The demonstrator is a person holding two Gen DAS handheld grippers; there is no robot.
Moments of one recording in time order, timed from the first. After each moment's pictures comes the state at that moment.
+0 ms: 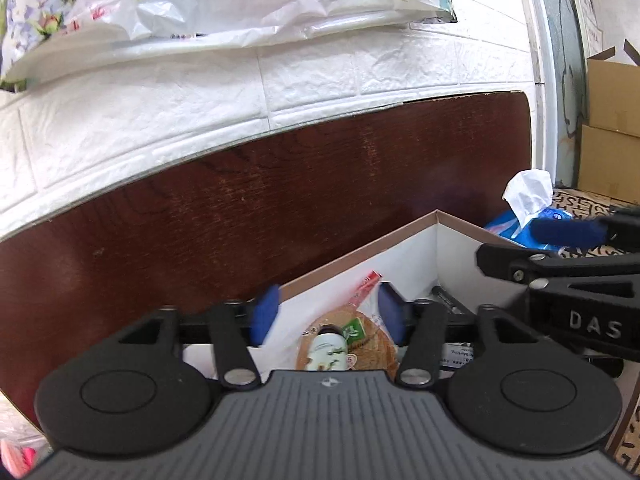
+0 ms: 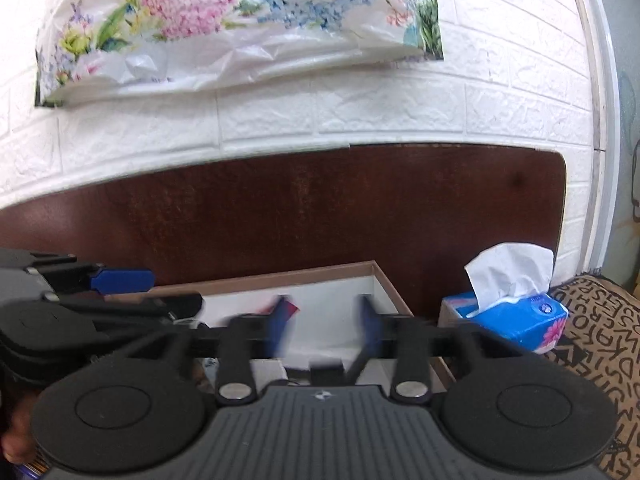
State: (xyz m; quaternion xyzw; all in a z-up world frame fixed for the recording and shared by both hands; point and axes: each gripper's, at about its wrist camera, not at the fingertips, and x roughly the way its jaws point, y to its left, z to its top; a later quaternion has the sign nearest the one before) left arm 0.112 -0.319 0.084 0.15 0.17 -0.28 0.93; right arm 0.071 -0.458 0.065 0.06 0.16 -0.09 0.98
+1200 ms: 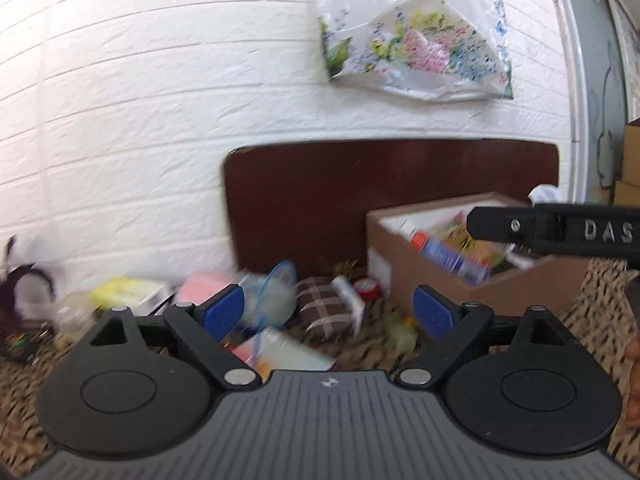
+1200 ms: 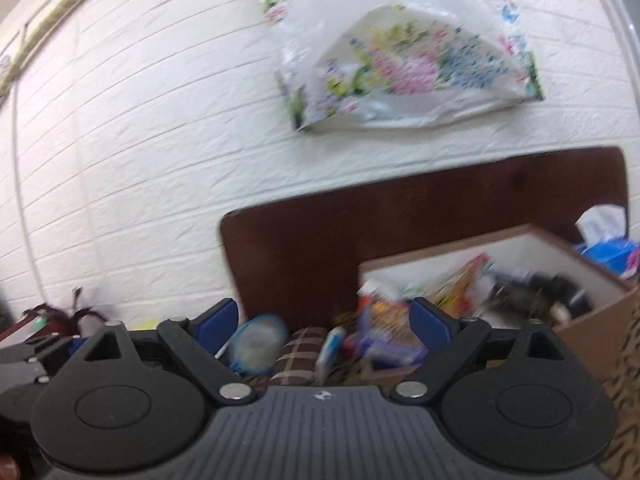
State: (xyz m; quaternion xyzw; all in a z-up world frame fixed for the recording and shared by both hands) left arm -0.070 -0.089 0.072 0.07 0.14 -0.17 0.97; right arm -0.095 -0.255 0.071 0.12 0.11 0.06 0.99
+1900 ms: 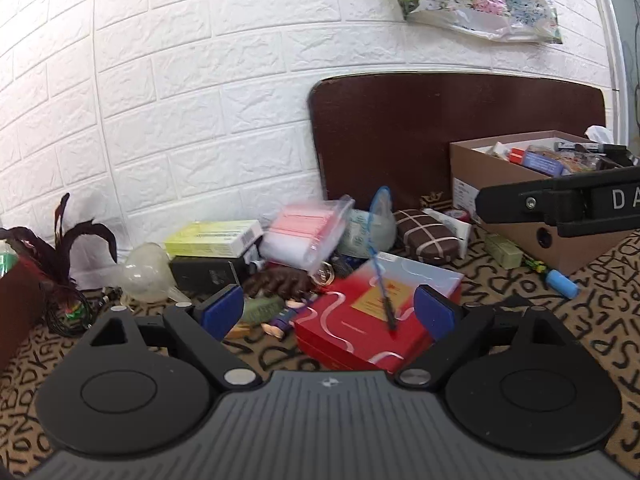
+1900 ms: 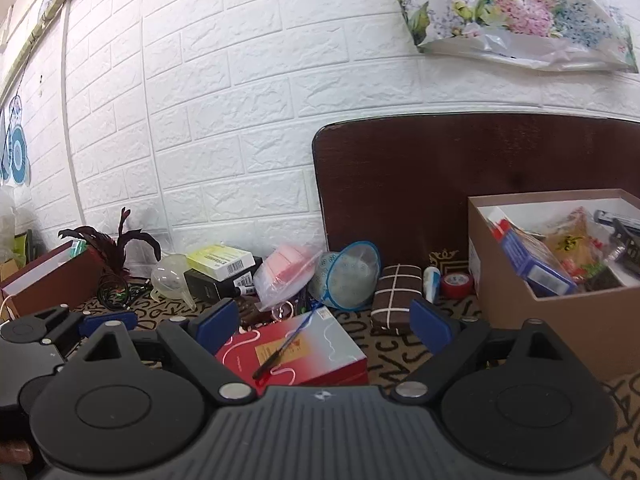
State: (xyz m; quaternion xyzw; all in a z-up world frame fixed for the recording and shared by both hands) left arm -0.010 -0.030 0.051 0.10 0.17 -0.12 0.97; right arm -0.054 -0.165 0.045 0.06 0.17 0.13 0.98
